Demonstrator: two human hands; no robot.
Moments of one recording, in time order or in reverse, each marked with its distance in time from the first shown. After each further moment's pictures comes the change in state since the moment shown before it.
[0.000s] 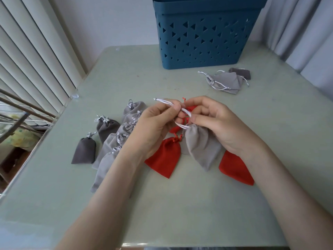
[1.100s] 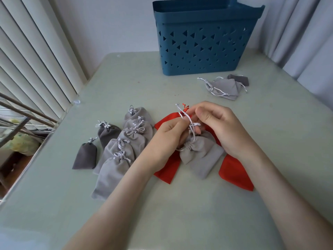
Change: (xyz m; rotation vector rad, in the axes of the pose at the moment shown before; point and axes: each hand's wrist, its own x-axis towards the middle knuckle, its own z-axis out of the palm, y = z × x) left_hand -0.006 -0.011 0.018 0.431 0.041 -0.068; right_hand 0.000 -0.002 -0.004 -0.091 0.050 -0.145
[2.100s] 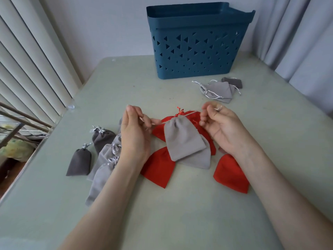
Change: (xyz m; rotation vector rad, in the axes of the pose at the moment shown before) left_hand 0.028 -0.015 -0.033 -0.573 0.476 0.170; right_hand 0.018 0.032 -0.024 0.634 0.254 0.172
